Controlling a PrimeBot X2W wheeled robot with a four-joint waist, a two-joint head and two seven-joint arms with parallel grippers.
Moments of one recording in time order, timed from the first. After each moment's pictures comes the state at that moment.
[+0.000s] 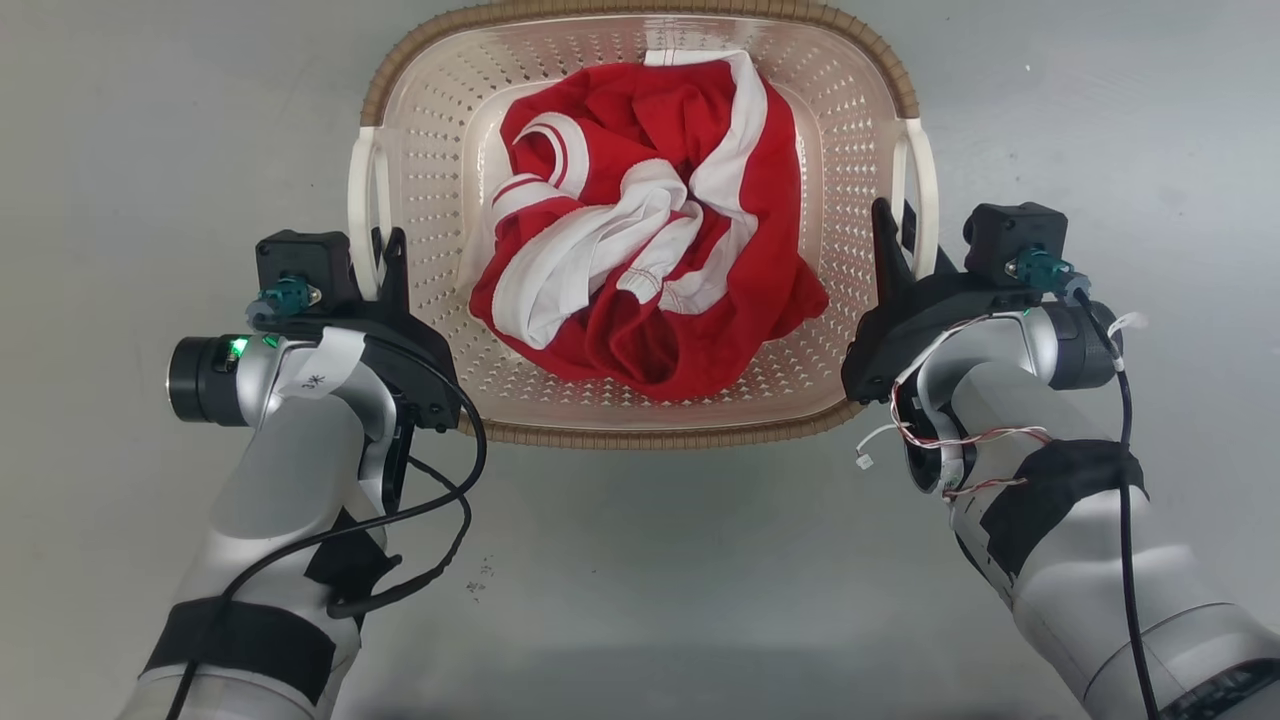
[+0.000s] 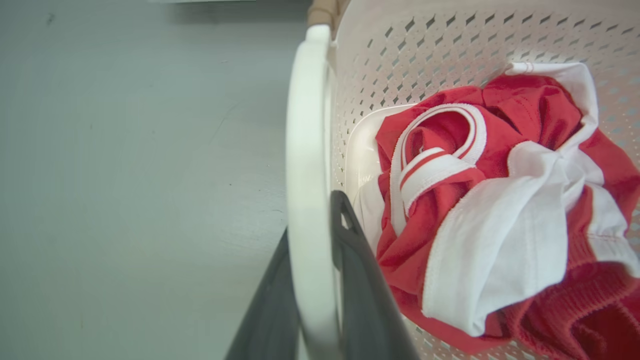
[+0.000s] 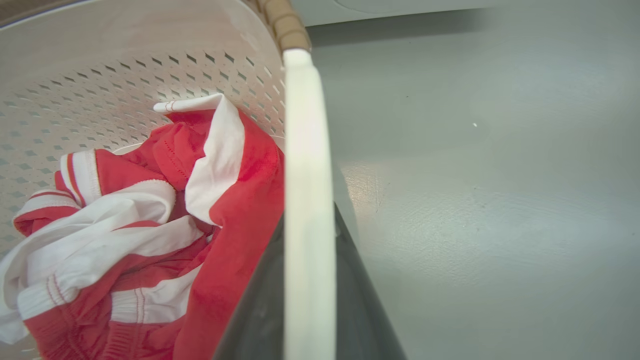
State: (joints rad) left arm -1.00 0.01 -0.21 1.15 -0.31 0.02 -0.20; right arm -1.05 -0.06 0.68 1.03 0.69 -0.13 -0.23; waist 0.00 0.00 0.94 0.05
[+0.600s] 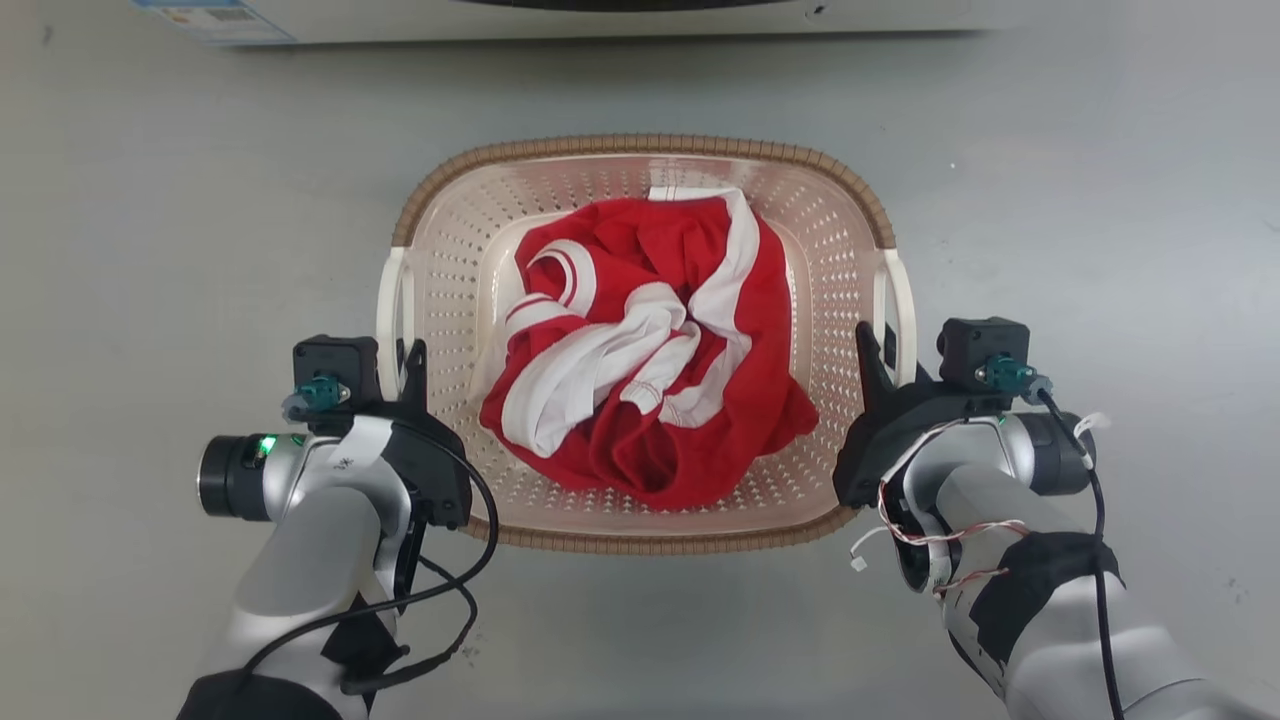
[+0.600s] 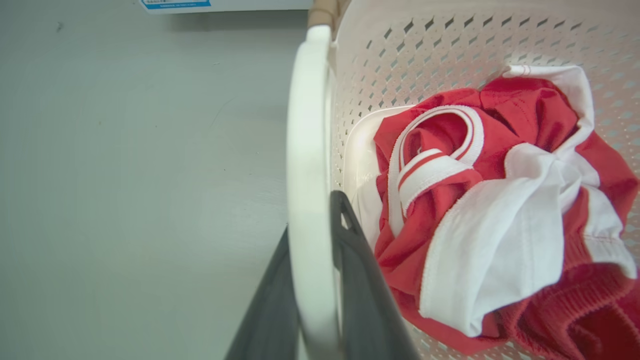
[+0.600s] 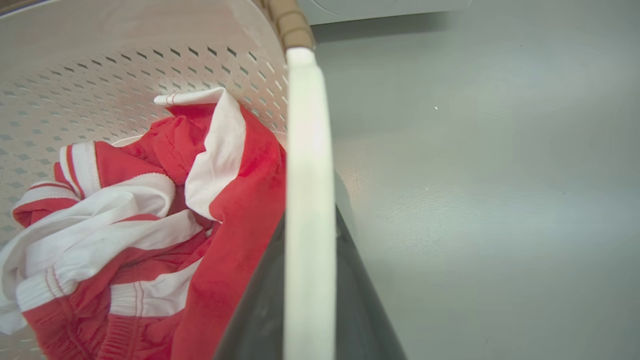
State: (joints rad) left arm -0.90 0.02 -0.29 1.19 -0.38 0.01 -0.21; right arm -0.94 -0.06 0.78 1.04 0.79 -0.13 -0.23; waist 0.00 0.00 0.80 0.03
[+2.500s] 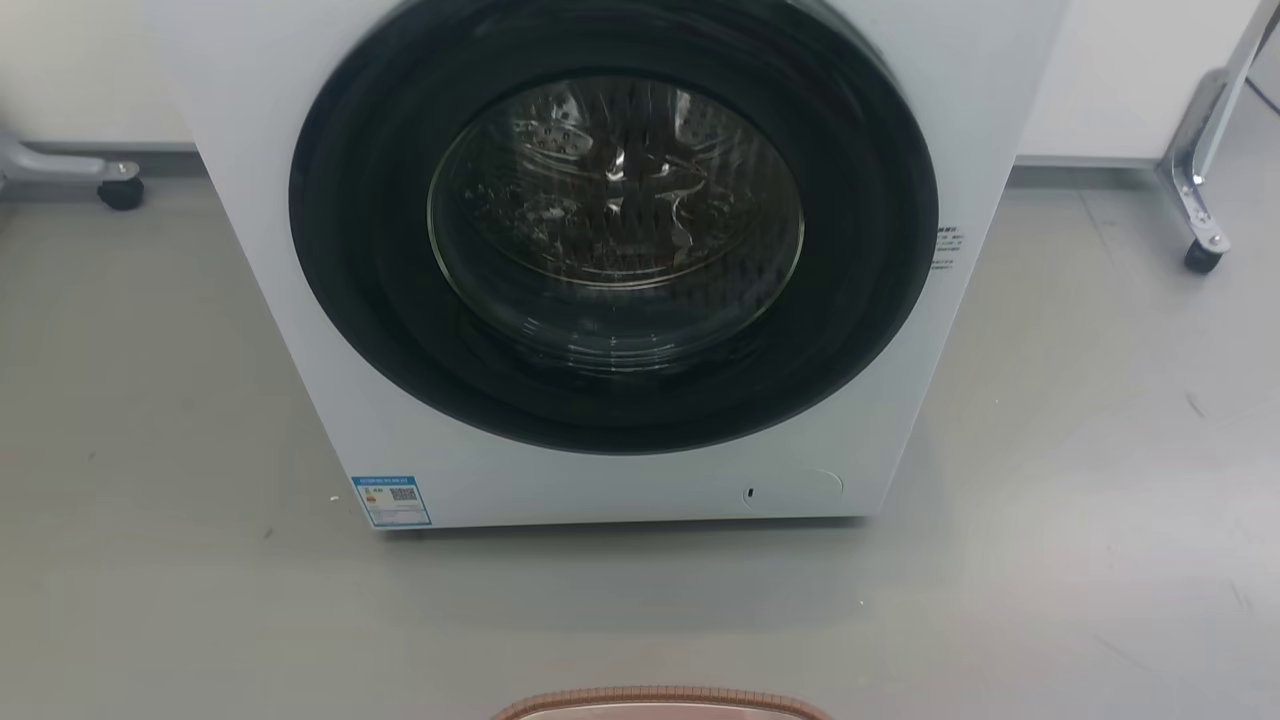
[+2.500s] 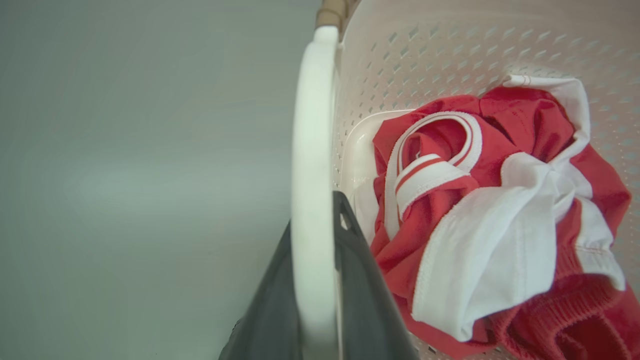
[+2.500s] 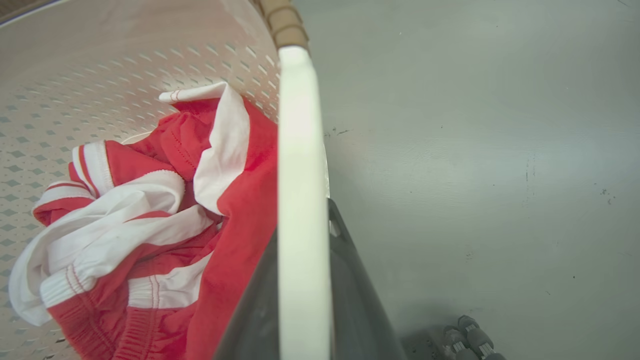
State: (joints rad) left arm -0.30 0.04 -0.64 1.15 -0.70 0.06 0.03; right arm -0.35 -0.06 1.05 1.04 1.12 -0.13 0.00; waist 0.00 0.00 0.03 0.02
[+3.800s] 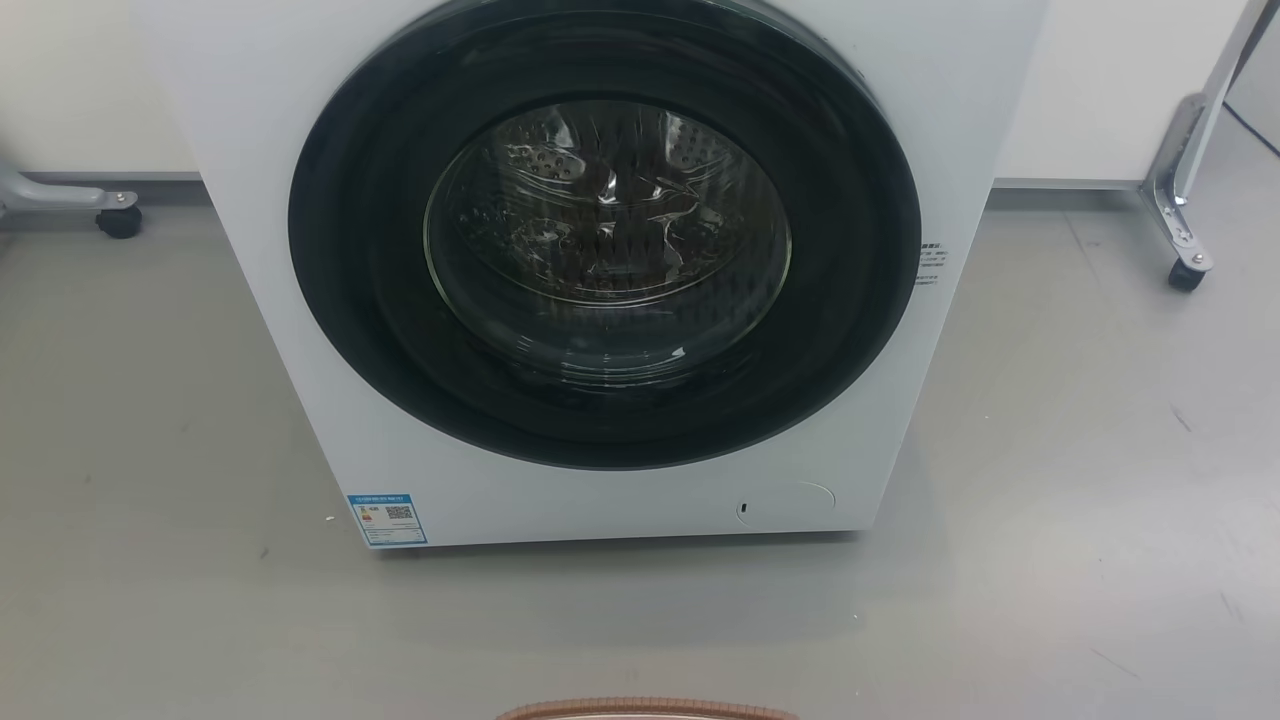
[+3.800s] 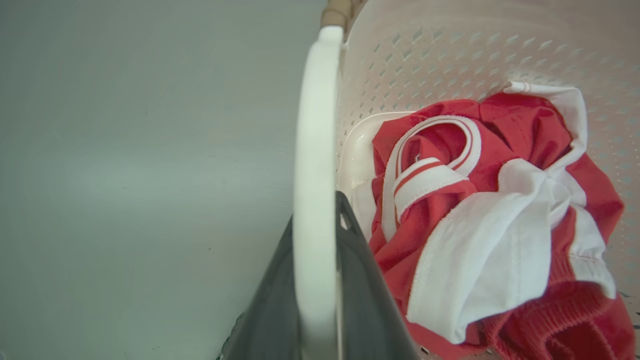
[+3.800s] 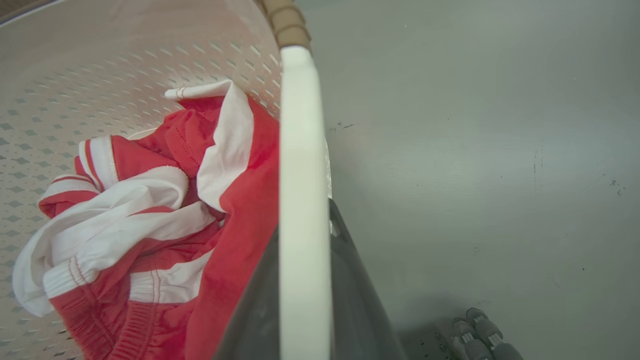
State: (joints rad) left arm -0.35 0.03 -0.65 1.25 -0.75 0.01 0.06; right arm -0.35 -0.06 1.13 1.04 1.21 -0.13 0.00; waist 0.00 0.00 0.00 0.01
